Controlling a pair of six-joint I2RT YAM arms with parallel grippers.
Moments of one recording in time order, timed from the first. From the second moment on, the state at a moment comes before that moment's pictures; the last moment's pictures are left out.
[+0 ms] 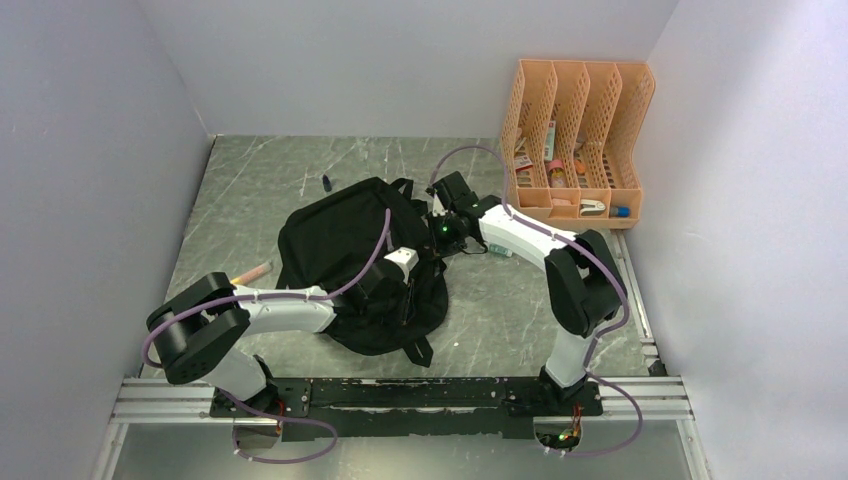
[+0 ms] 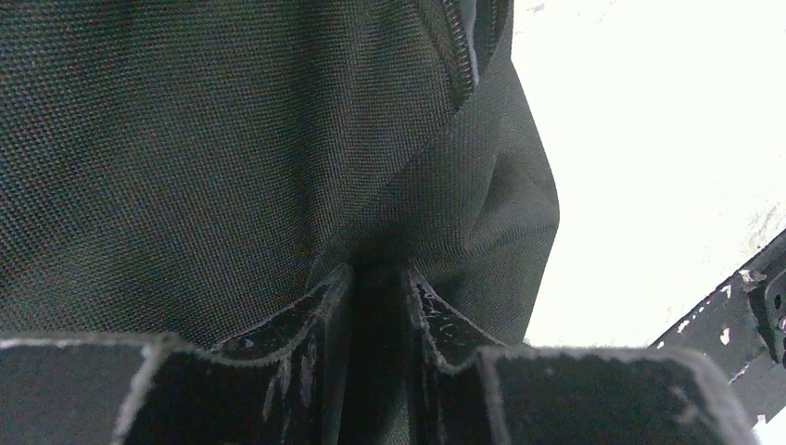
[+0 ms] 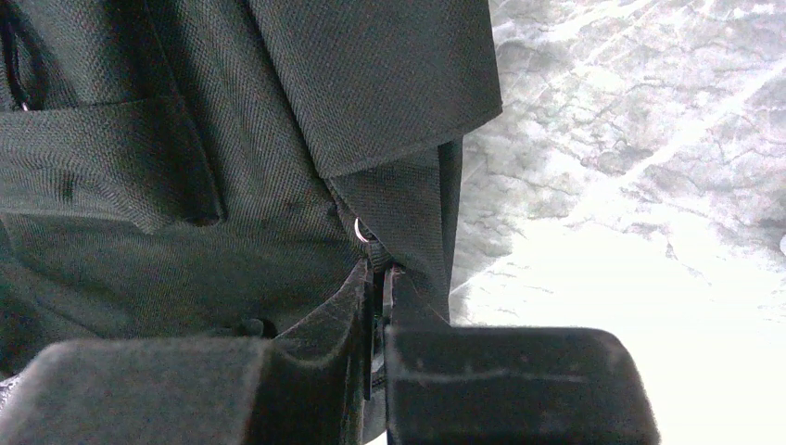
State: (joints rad) left arm -1.00 1.51 0.63 0.10 -0.09 -0.58; right arm 0.58 1.80 1.26 -0.52 -0.17 0.31
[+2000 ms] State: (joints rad) left arm -0.78 1.68 1.23 -0.26 -0.17 -0.51; right arm 0.52 1.69 0.99 -0.18 -0.28 0.47
